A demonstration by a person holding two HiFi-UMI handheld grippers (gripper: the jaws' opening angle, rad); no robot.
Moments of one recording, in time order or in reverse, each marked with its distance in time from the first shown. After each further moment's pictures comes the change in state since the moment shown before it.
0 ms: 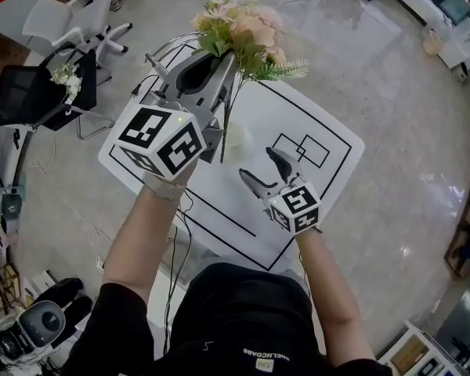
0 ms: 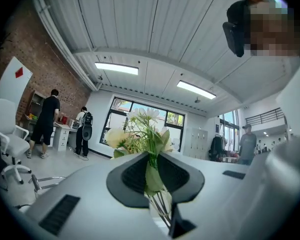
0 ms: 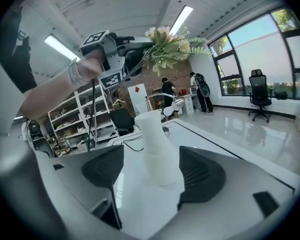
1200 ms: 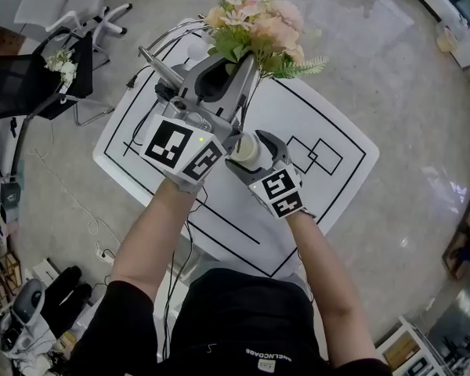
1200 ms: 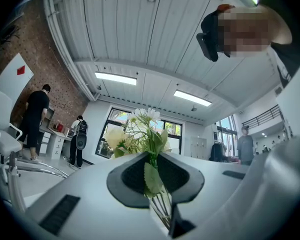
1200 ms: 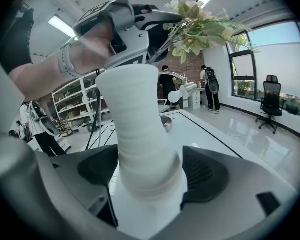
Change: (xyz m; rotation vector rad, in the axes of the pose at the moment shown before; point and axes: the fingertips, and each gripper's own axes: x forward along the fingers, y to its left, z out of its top) left arm 0.024 0.033 -0.059 0.033 -0.159 -0.039; right arm 0.094 -0.016 -0.030 -0.134 0.136 0.043
